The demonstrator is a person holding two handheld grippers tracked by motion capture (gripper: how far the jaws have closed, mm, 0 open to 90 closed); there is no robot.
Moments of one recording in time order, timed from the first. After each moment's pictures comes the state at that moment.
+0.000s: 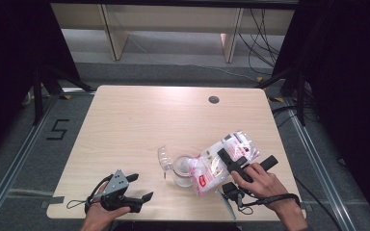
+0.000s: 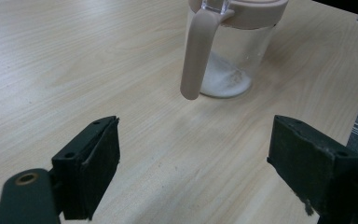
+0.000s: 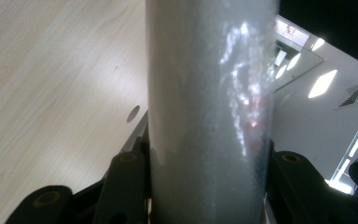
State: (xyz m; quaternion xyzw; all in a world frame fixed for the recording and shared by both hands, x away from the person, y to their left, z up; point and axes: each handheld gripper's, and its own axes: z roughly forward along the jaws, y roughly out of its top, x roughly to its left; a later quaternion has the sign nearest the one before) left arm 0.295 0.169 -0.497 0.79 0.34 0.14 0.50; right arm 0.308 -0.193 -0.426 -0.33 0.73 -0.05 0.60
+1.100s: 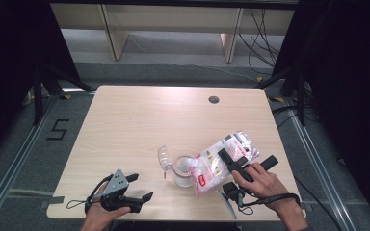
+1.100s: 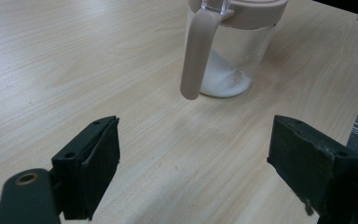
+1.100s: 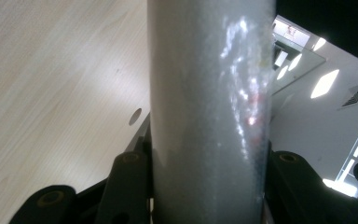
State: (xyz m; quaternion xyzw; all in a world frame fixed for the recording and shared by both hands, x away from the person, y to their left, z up) left arm 0.295 0.169 -0.497 0.79 0.34 0.14 0.50; right arm 0.308 -0.194 -0.426 -0.33 0.73 -0.04 0.60
